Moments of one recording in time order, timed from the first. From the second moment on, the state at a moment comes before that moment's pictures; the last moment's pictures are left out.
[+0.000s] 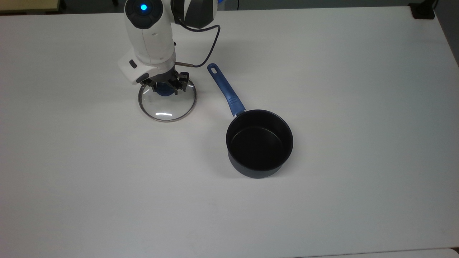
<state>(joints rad) 0.03 0.25 -0.12 -1.97 -0.06 2.12 0.03</state>
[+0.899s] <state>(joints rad) 0.10 0.32 -0.12 -1.49 -0.06 1.72 0.22</state>
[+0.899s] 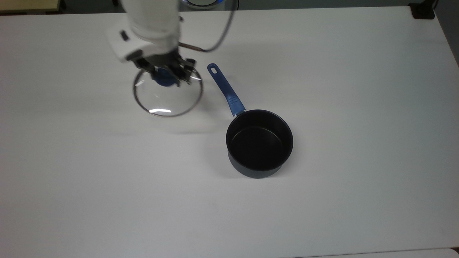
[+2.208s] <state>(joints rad) 0.33 0.56 -0.10 -1.23 0.00 1.84 0.68</state>
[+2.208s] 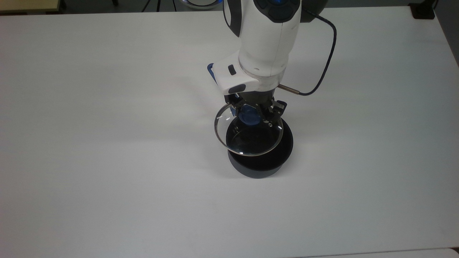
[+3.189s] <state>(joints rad) 0.36 0.63 -0.10 -1.19 0.00 1.90 0.72</state>
